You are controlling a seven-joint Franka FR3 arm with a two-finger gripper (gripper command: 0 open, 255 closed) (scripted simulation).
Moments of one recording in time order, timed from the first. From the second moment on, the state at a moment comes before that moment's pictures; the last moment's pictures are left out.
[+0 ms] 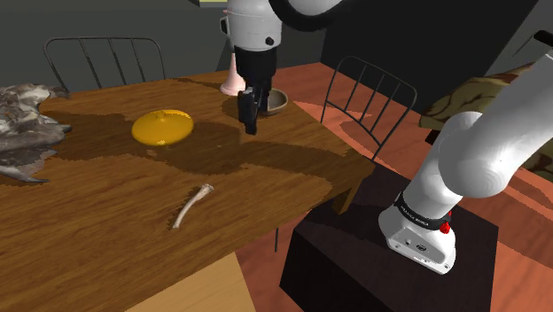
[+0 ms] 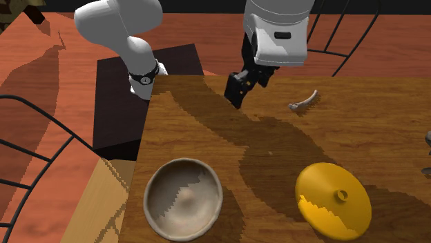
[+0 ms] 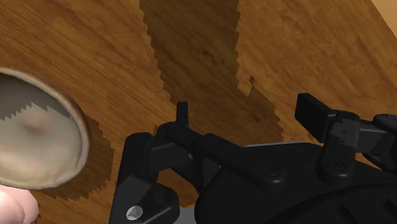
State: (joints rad) arm 0.19 -0.25 0.41 -2.14 0.07 1.88 0.06
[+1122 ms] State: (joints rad) arm 0.32 0.23 0.53 -1.83 -0.05 1.90 -0.24
